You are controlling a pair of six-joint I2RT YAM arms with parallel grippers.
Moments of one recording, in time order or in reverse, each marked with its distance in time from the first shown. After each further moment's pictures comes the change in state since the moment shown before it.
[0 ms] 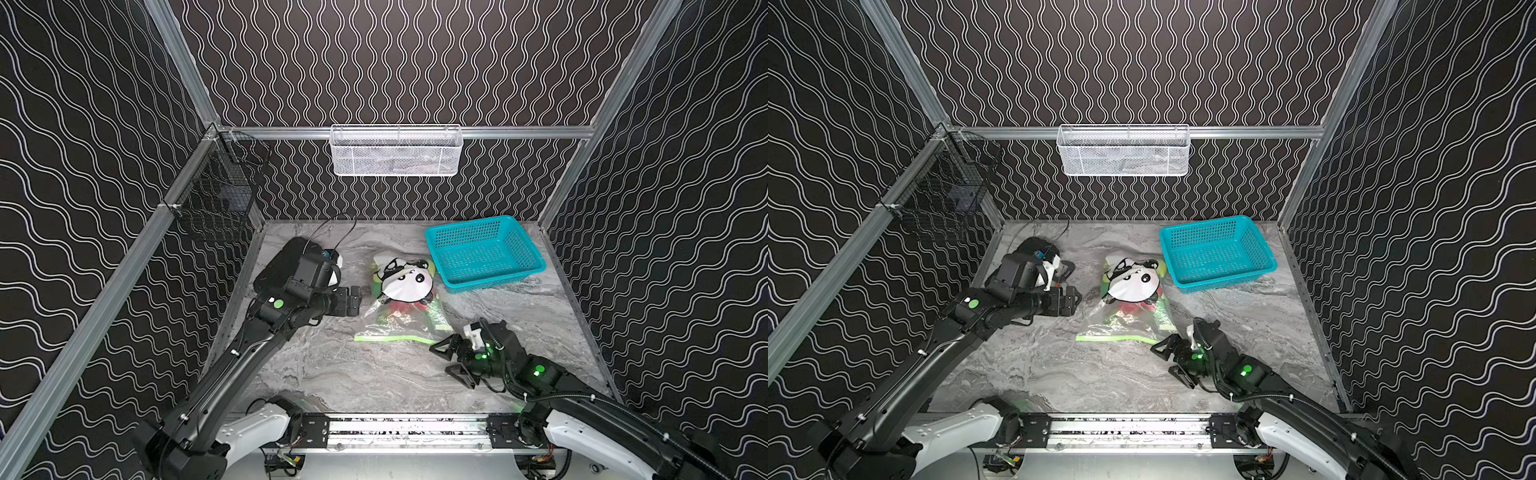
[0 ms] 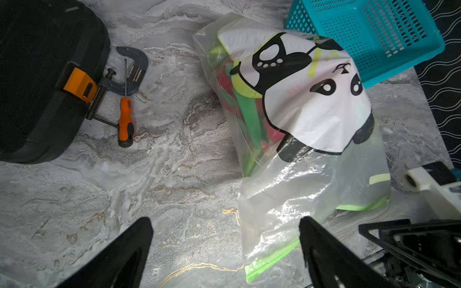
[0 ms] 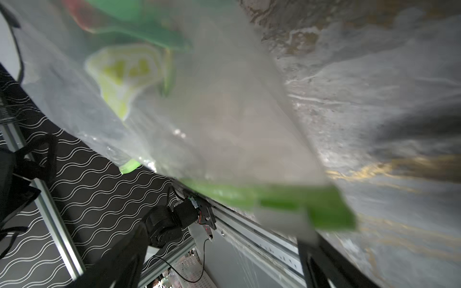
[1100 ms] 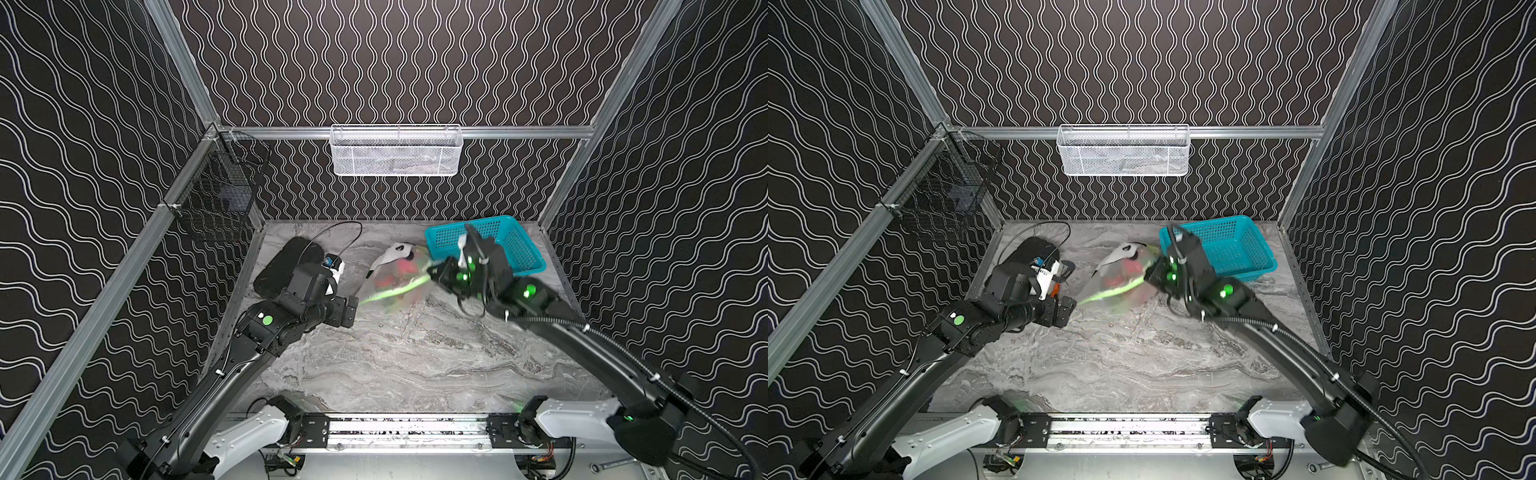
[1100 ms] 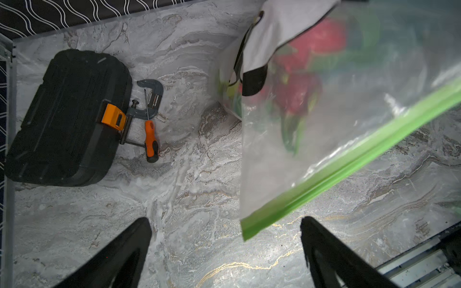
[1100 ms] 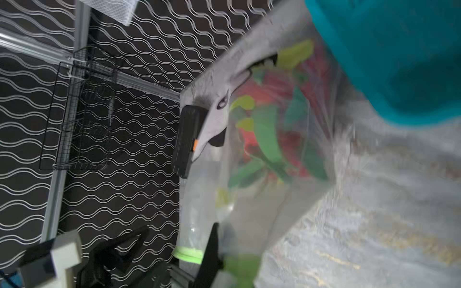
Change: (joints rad) left arm -0.073 -0.079 -0.010 -0.010 -0.100 0.159; right arm -0.071 0.555 1.147 -0.500 0.323 -0.460
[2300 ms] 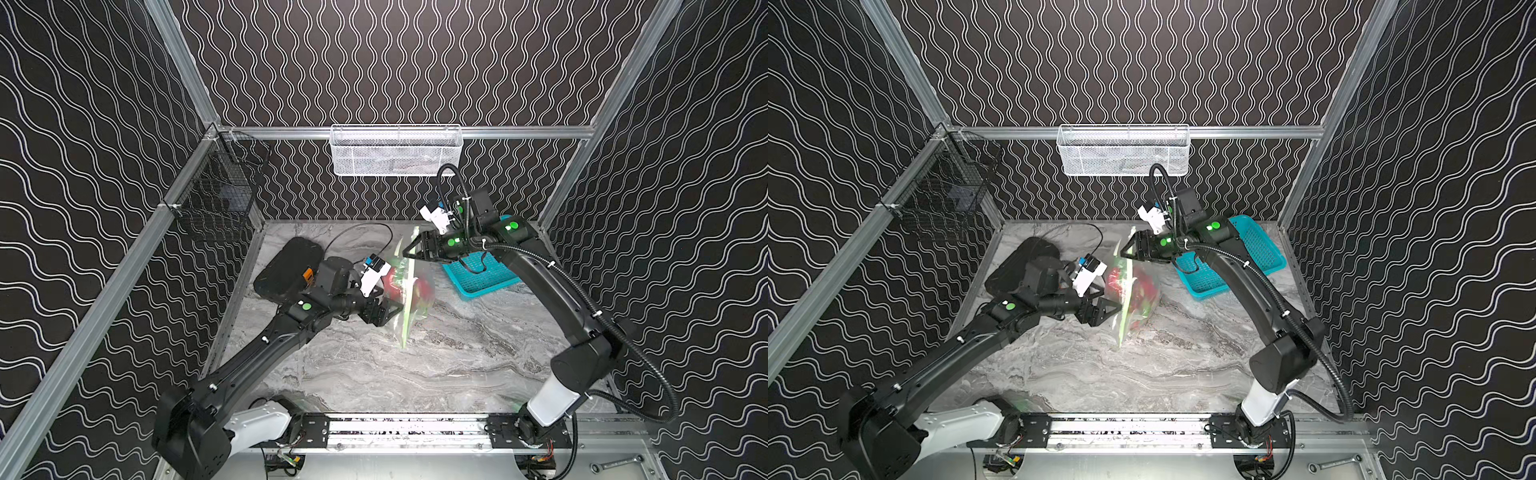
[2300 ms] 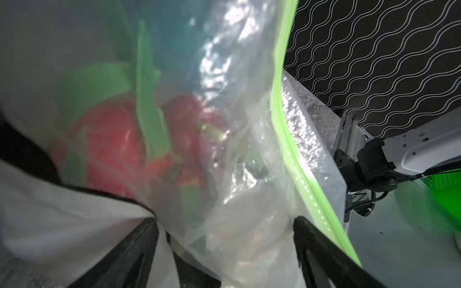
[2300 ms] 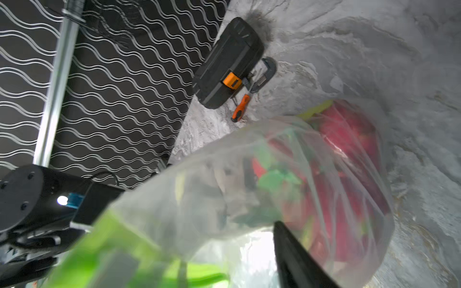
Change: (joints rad) left arm -0.003 0.219 -0.189 0.577 0.607 0.093; right arm -0.177 0.311 0.315 -0.250 -0.601 -0.542
